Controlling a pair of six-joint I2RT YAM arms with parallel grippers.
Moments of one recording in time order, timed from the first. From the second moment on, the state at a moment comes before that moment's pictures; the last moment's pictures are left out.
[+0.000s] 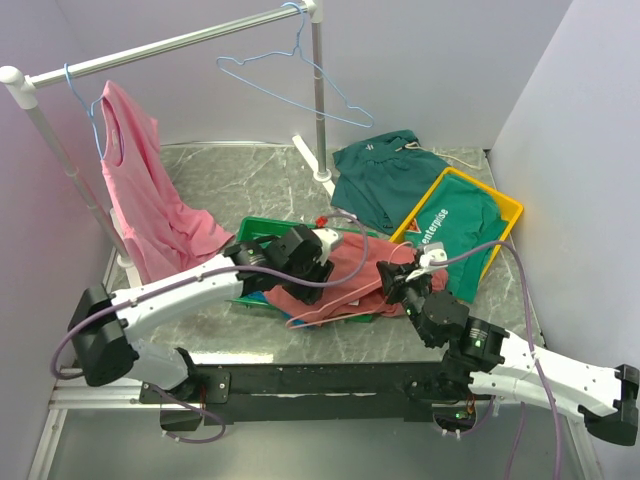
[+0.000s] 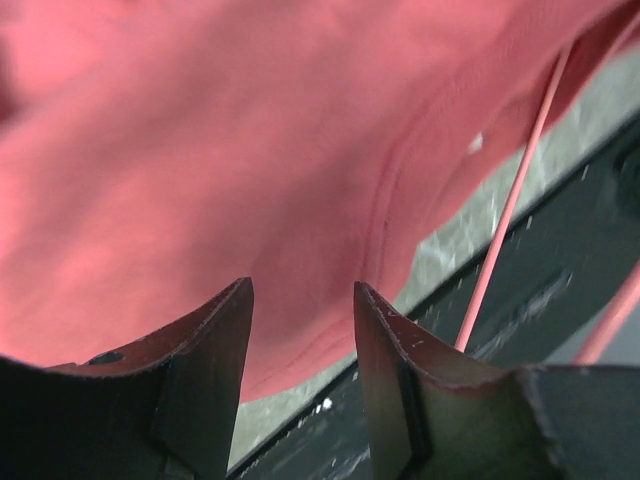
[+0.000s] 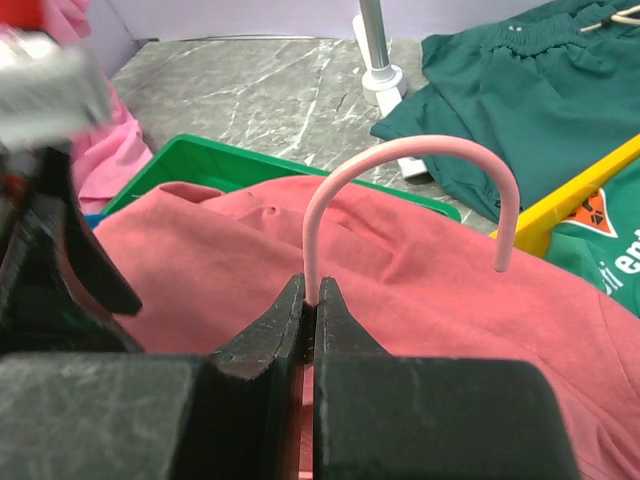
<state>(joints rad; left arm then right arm) -0.99 1.37 1.14 -0.64 -0.03 -0.33 1.13 0.52 0.44 -0.03 0.77 0.29</state>
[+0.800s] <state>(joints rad) -1.05 1.53 1.15 -0.77 0.06 -0.20 1.14 0.57 0.44 -0.02 0.77 0.27</state>
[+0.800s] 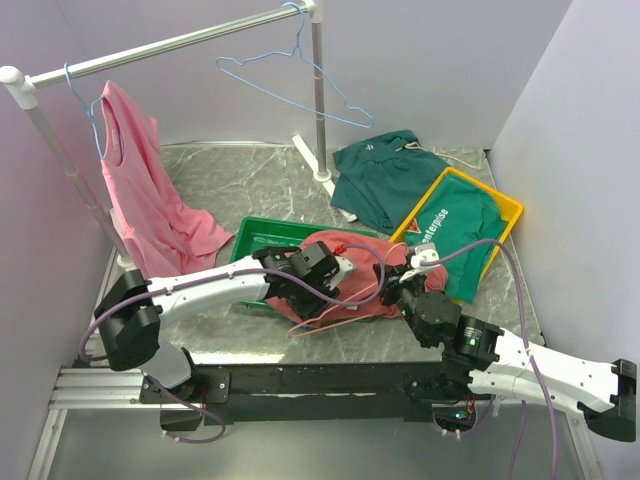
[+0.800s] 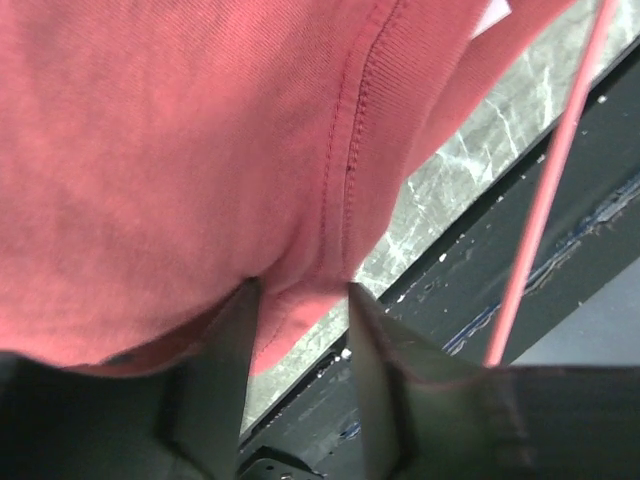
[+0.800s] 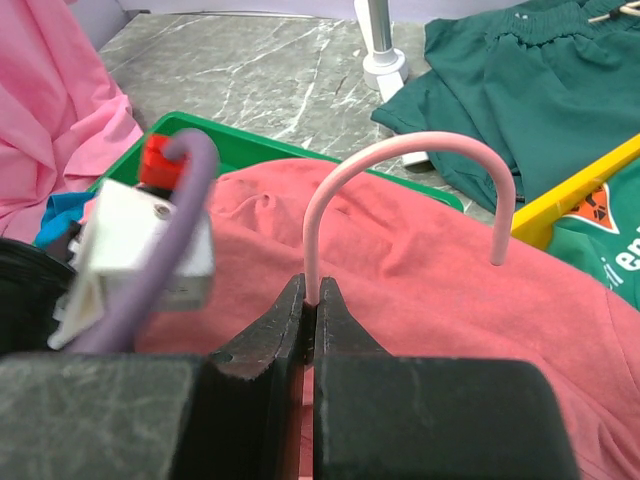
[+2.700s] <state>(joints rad) -0.65 1.10 1.41 -0.71 0.33 -0.18 0.96 0.94 0.92 -0.01 1.02 0.02</state>
